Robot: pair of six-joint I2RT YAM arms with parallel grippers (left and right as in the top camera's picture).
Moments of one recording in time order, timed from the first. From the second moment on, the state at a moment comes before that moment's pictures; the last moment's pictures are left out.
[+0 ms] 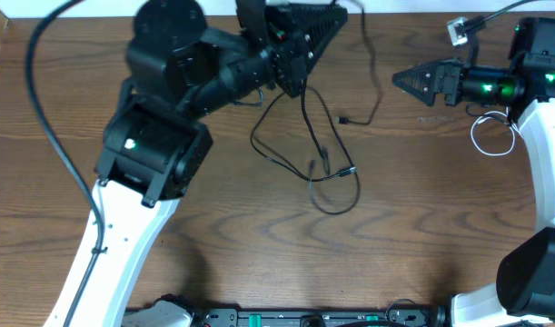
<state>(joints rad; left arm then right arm) -0.46 1.41 1.79 -0.34 0.57 -0.40 -0.14 1.69 1.51 -0.76 -1.11 -0.09</state>
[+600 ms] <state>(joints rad) -0.45 1.43 1.80 -0.38 0.64 -0.27 -0.11 1.68 1.50 -0.43 -1.35 -0.08</state>
